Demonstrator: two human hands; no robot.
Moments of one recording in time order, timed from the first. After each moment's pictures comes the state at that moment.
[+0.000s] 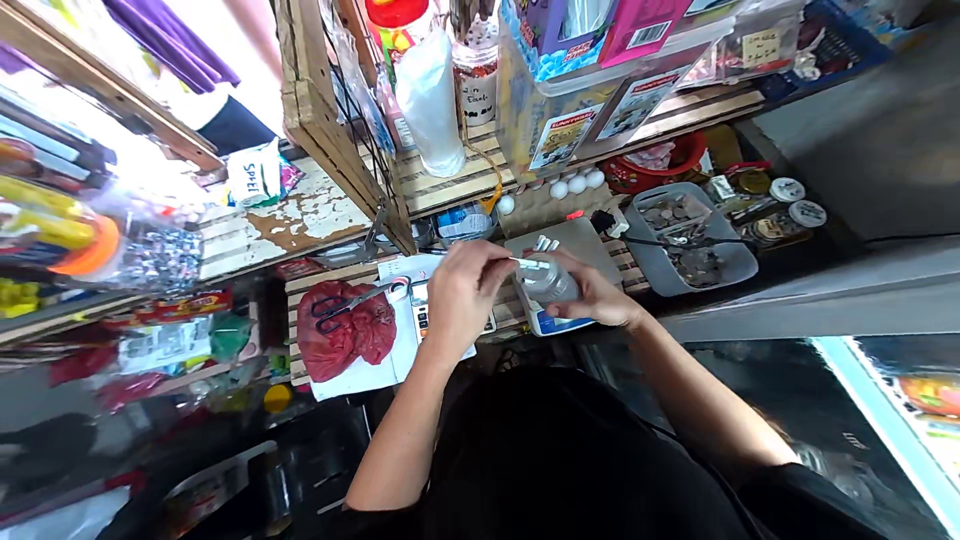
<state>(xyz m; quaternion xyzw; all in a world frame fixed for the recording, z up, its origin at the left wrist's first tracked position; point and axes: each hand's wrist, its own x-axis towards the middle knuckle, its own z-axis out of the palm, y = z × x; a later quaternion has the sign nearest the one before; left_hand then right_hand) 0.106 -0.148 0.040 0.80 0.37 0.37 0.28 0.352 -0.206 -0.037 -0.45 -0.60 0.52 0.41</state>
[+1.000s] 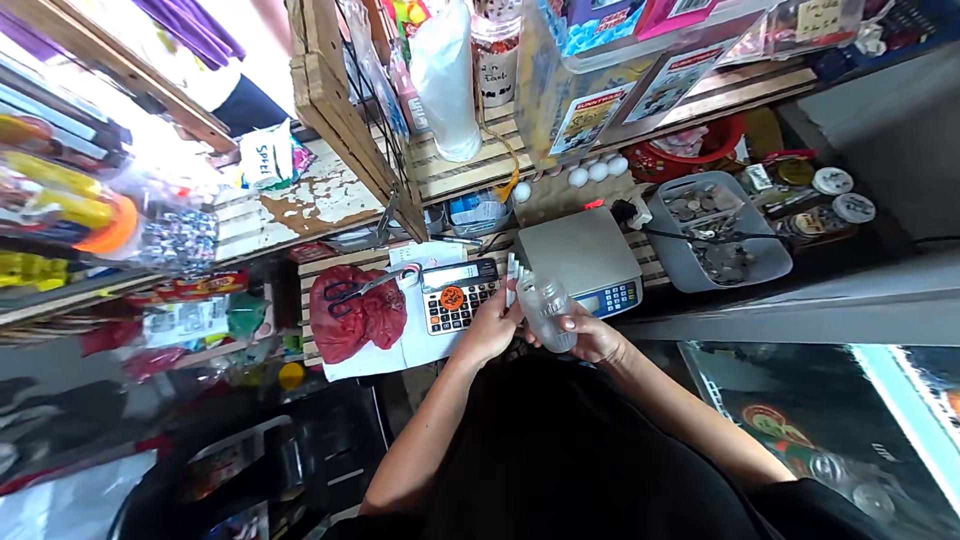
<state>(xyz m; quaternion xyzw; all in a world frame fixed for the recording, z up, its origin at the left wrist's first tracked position) 0.111 -0.184 -0.024 0.50 0.42 0.17 0.74 0.300 -0.245 -0.079 -0.22 -0.31 0.78 0.49</state>
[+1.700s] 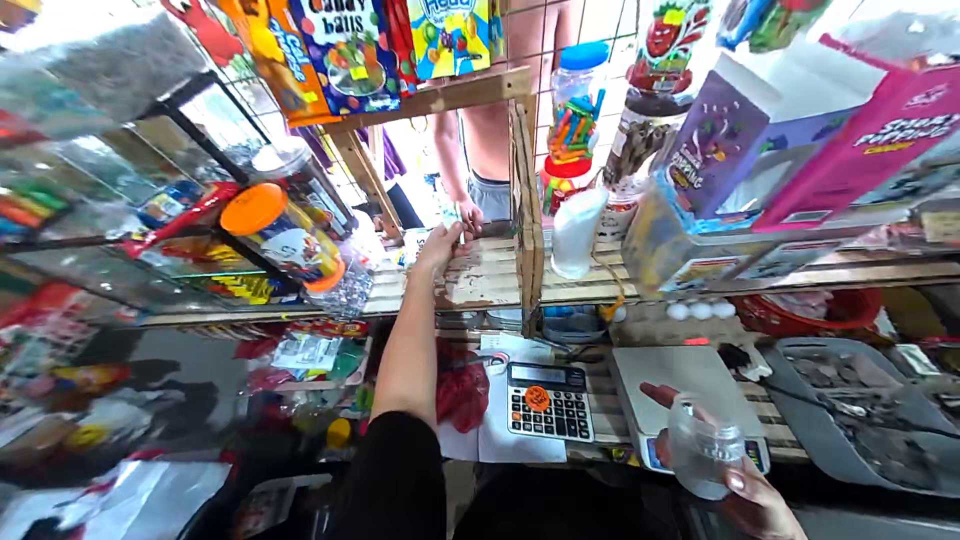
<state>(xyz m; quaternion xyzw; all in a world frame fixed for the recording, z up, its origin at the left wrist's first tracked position) -0.066 0.091 0.090 0.56 0.49 0.42 0.52 0.286 -0.249 -0.016 -0.25 -0.46 0.62 0.59</state>
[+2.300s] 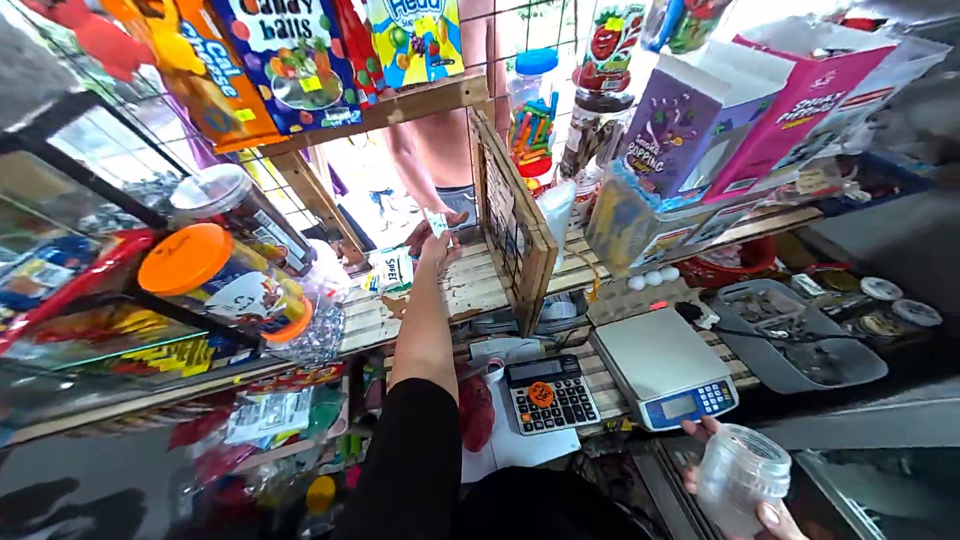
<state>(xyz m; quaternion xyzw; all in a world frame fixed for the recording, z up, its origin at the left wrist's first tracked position) -0.043 0.178 0.028 0.47 0.51 0.37 0.61 0.210 -0.333 -0.042 -0.30 -0.32 0.53 0.73</state>
